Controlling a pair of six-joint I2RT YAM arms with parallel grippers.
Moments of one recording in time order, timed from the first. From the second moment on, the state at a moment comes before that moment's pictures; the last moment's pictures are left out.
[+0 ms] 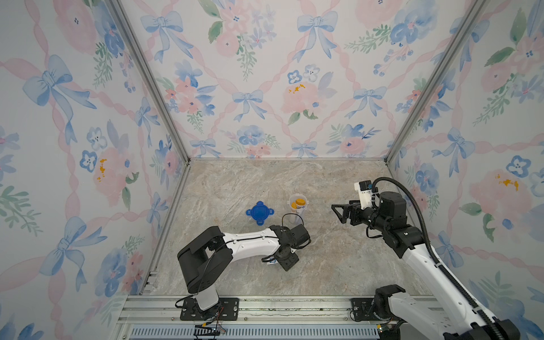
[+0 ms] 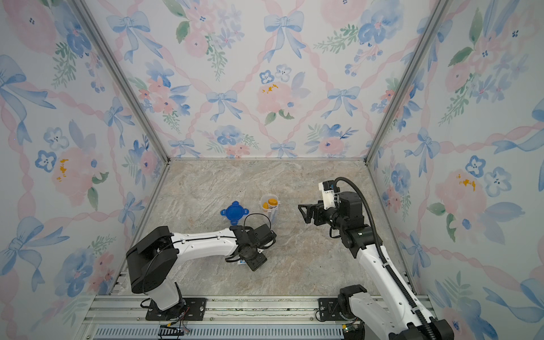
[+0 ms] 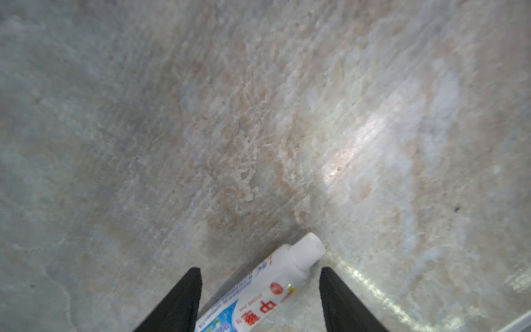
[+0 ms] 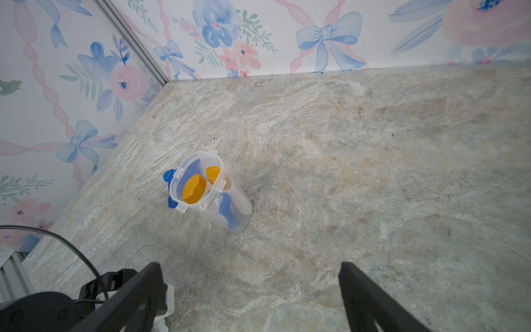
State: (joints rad) left arm -1.03 1.71 1.01 -0.70 -0.09 -0.15; right arm 0.21 0.94 0.76 -0.31 -0.37 0.18
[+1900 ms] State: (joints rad) left arm -0.79 1.53 1.03 0.28 -0.06 -0.08; right arm 0.17 0.94 0.81 -0.31 -0.36 0.21
